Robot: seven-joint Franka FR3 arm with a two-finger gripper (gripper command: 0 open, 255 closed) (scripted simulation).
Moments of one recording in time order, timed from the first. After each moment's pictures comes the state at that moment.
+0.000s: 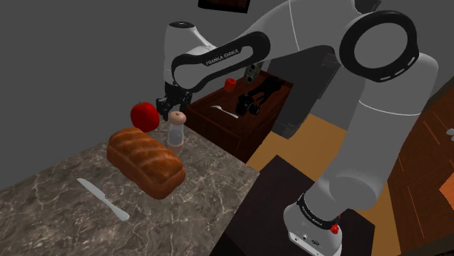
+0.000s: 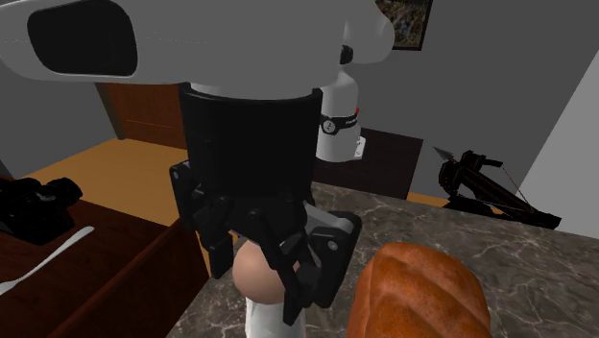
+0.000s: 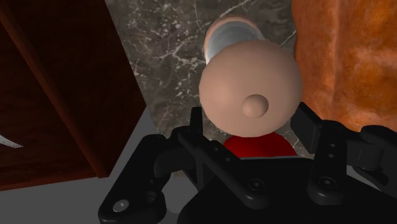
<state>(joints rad) 0.03 0.27 0.27 -1.94 -0.17 2.29 0.41</state>
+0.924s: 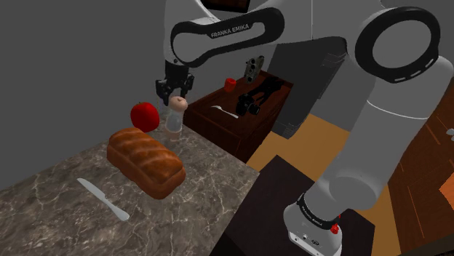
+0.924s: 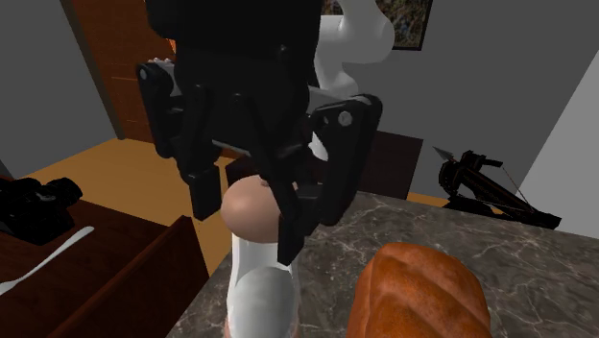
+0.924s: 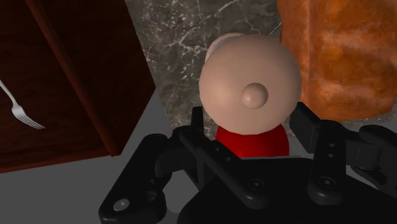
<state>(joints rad) 0.02 0.20 0.28 -1.86 -0.14 2.13 0.37</state>
